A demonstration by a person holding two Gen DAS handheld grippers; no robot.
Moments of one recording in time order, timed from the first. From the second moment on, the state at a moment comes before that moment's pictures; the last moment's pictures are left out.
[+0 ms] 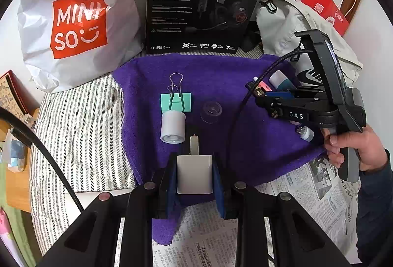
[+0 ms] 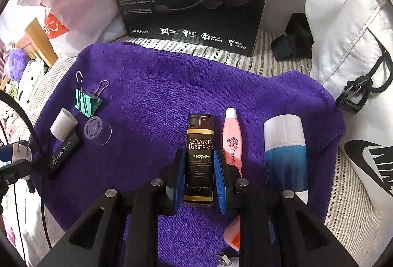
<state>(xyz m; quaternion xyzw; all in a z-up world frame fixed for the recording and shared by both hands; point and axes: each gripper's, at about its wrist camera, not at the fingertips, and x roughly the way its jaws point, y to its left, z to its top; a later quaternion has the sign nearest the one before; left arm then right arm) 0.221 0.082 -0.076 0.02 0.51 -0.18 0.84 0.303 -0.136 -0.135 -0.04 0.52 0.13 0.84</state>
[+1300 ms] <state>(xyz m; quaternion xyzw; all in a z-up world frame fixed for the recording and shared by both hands) 0.242 0.031 -0.104 0.04 0.54 -0.21 0.82 0.192 -0.204 -0.100 0.00 0.50 0.12 0.85</state>
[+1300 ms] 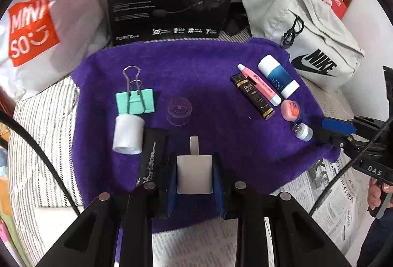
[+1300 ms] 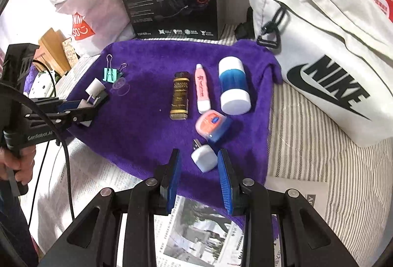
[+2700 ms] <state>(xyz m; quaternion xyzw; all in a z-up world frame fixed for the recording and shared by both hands) 0.234 0.009 -0.115 0.09 0.56 -0.20 0.80 0.196 -0.203 -0.125 0.04 0.52 0.13 0.84</state>
